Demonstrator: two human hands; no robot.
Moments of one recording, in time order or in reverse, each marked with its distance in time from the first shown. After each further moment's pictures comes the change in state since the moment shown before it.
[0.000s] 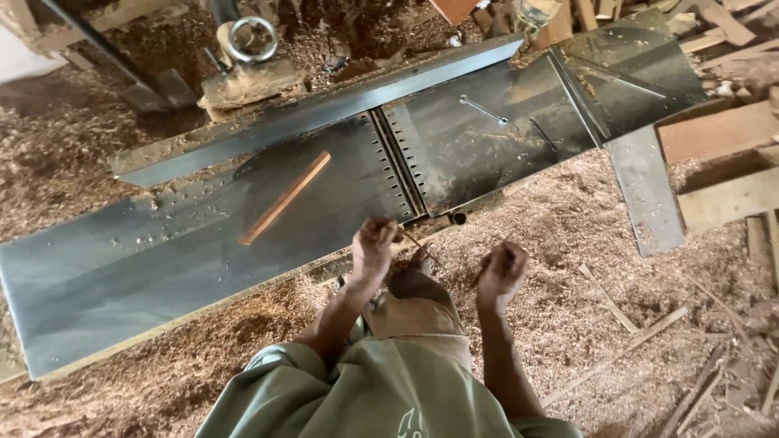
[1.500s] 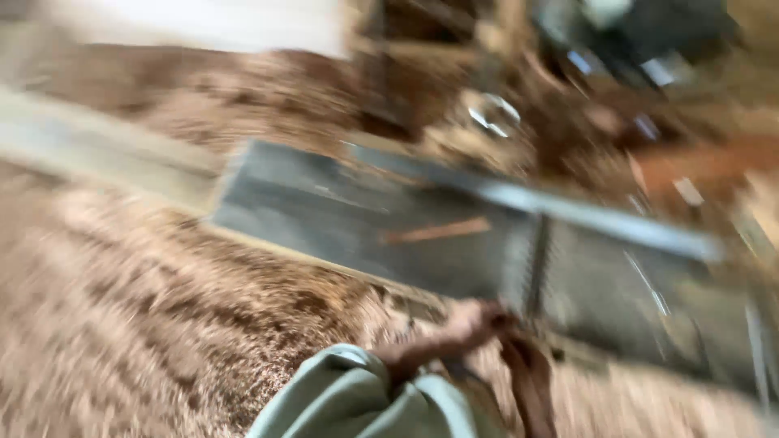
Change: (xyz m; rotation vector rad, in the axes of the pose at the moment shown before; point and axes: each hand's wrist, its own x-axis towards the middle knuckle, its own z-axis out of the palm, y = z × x) left_hand 0.029 -0.046 -0.008 0.695 0.018 0.249; right_hand 0.016 -0.131 0.074 -0.237 -1.178 0.466
